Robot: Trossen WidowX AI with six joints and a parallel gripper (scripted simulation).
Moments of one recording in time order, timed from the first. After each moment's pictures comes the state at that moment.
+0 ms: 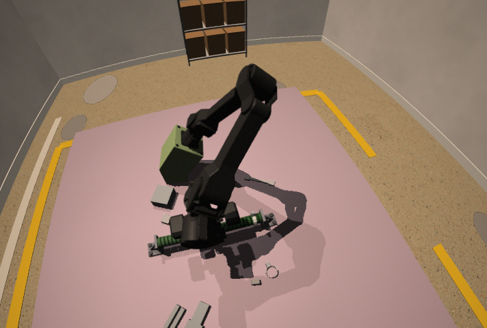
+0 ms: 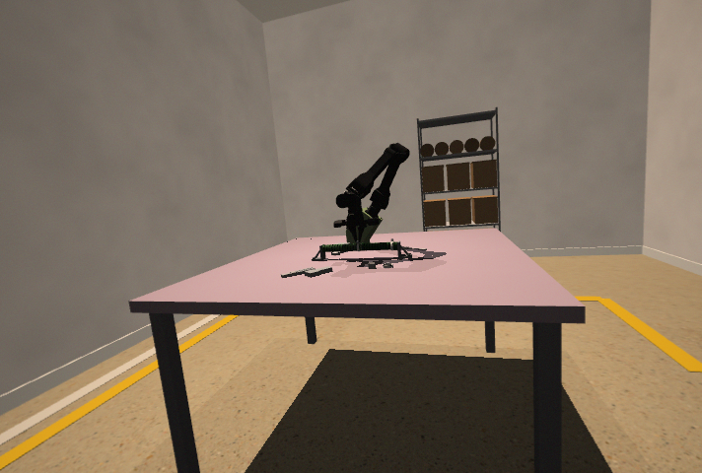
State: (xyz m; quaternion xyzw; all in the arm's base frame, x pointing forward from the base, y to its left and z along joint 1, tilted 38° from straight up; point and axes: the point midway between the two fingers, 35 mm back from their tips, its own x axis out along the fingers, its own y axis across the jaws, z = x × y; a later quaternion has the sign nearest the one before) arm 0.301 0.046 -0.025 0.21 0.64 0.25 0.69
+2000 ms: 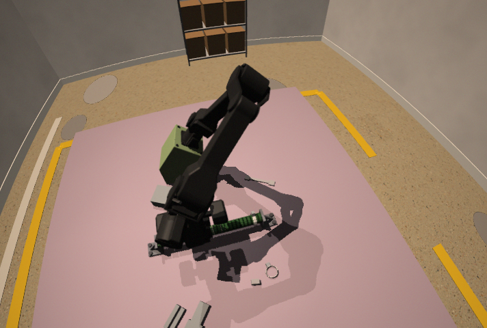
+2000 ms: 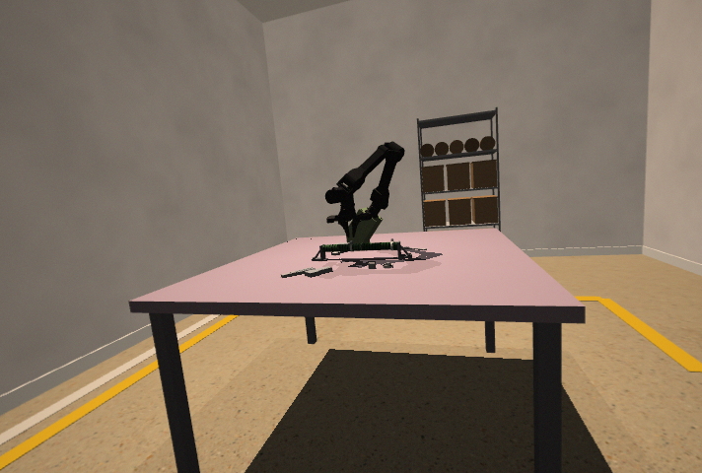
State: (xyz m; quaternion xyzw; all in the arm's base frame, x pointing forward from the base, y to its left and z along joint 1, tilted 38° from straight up) arm 0.298 0.008 -0.026 0.21 0.65 0.25 0.68
